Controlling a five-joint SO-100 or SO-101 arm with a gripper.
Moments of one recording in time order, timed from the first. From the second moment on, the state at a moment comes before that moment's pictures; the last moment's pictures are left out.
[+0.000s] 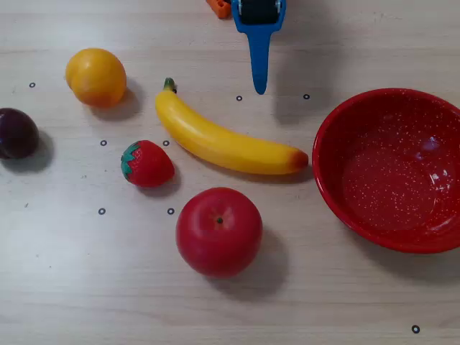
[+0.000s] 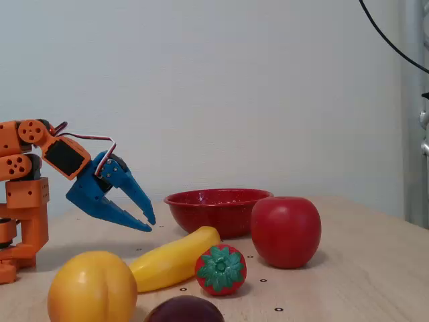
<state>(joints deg) 4.7 184.2 178.0 51.0 1.4</state>
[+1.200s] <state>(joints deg) 0.3 155.0 152.6 54.8 4.6</state>
